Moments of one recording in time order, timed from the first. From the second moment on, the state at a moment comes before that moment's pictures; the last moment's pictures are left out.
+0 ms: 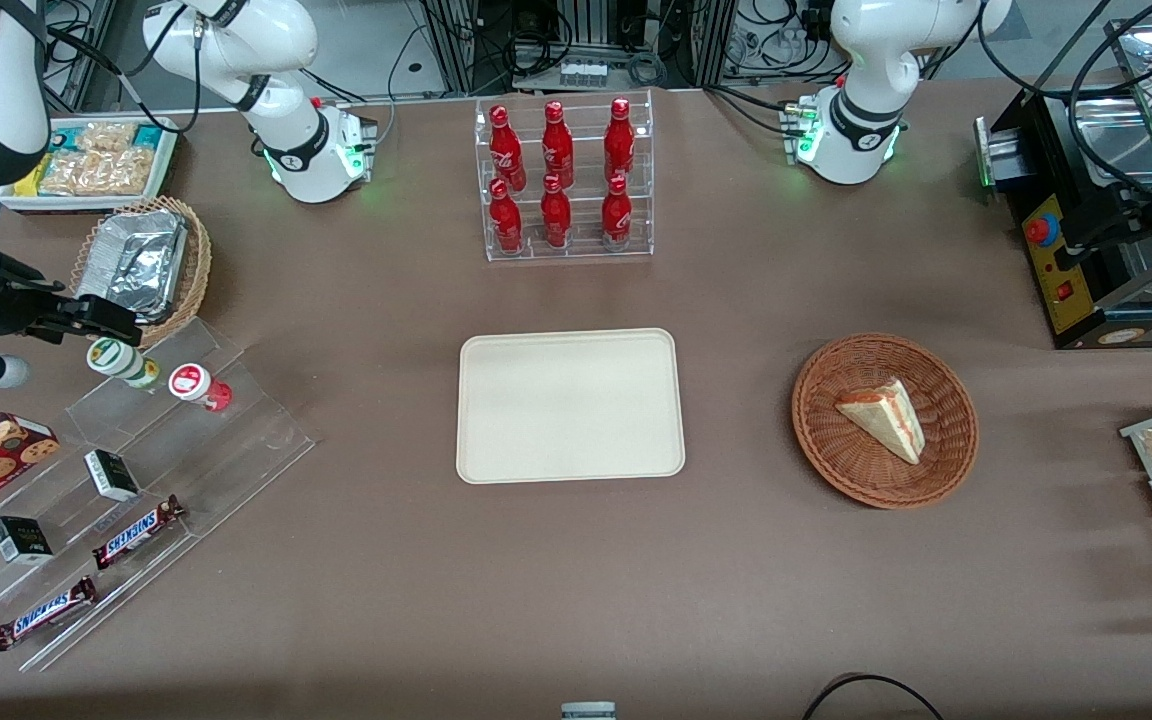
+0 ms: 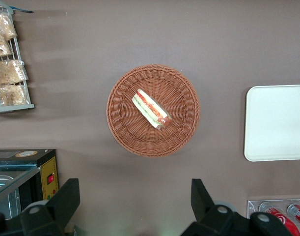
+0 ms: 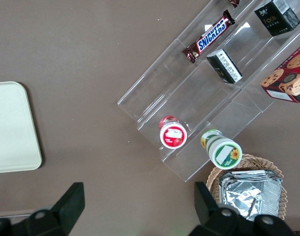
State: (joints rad) arm -0.01 0.02 -0.05 -1.67 -0.01 1.60 0.04
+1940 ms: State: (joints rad) arm -0.20 -0.12 -0.14 -2.33 0.02 2.28 -0.95
